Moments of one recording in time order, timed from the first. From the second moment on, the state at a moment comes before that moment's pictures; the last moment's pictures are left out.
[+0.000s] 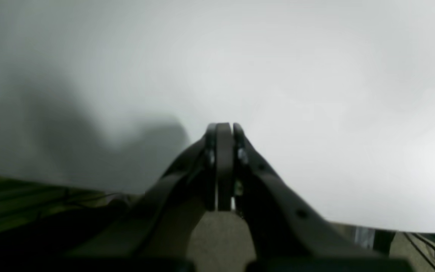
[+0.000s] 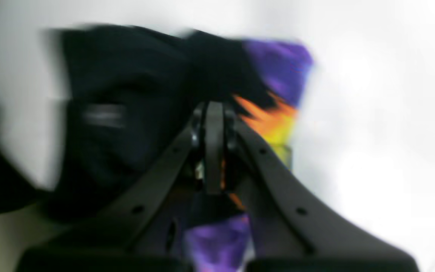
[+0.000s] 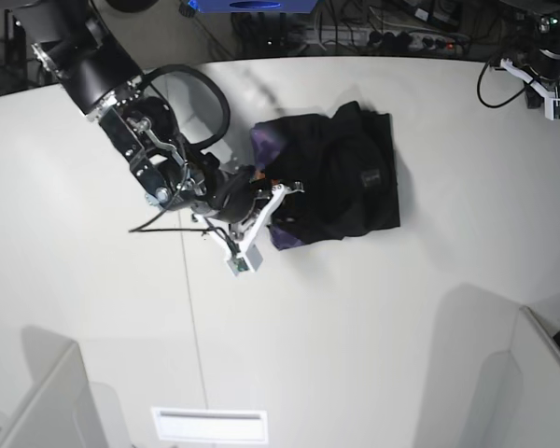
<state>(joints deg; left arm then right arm) 31.8 -8.2 -52.8 102.3 -10.2 -37.5 36.5 12.8 15.8 -38.8 94.7 42.9 -14.1 -50.6</state>
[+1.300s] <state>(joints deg) 32.1 -7.2 -47.6 102.7 -10.3 -37.5 36.6 22.7 -5.1 -55.4 81.1 44.0 -14.1 -53.0</state>
